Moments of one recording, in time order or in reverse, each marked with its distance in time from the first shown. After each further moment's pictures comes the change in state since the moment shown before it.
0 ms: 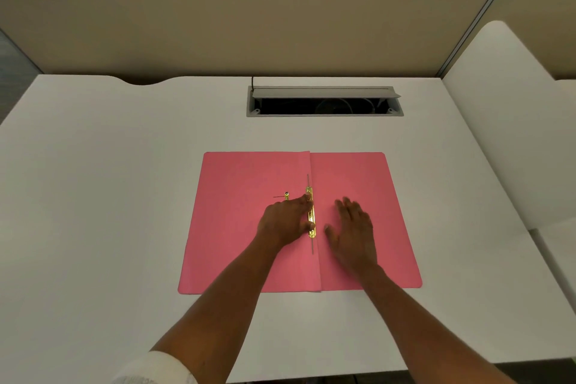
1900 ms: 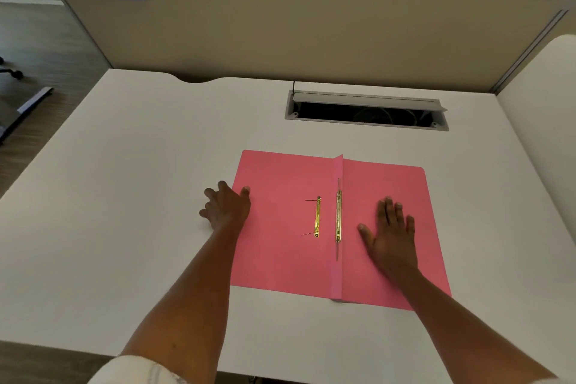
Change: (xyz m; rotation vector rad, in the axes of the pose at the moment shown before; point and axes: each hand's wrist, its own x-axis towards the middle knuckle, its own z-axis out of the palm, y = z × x) left_hand -0.059 -0.111 -0.044 -0.362 0.308 -1.056; right_hand 0.032 0.040 0.012 -0.215 -0.038 -0.049
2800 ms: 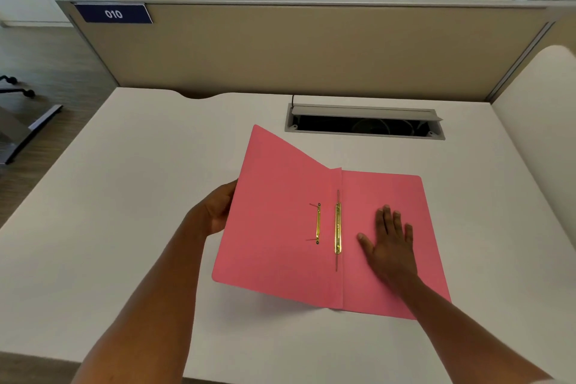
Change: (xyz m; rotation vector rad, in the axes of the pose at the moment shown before) left_hand 0.010 0.002 -0.066 -0.958 -0.914 0.050; right_hand 0.000 0.001 -0.003 0.035 -0.053 -0.012
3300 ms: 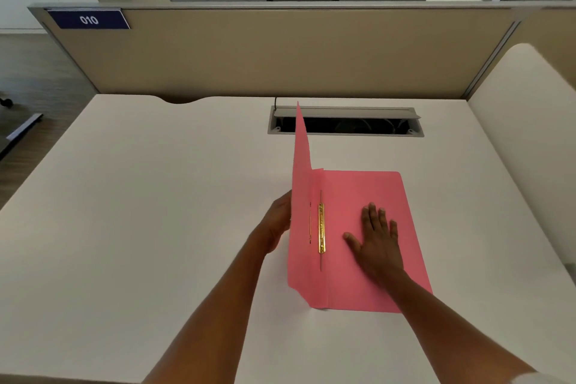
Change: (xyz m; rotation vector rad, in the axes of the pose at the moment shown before) left_hand 0.036 -0.050 0.132 0.237 -0.036 0.215; right_hand -0.001 0.008 -0.008 0.046 -0.029 -0.004
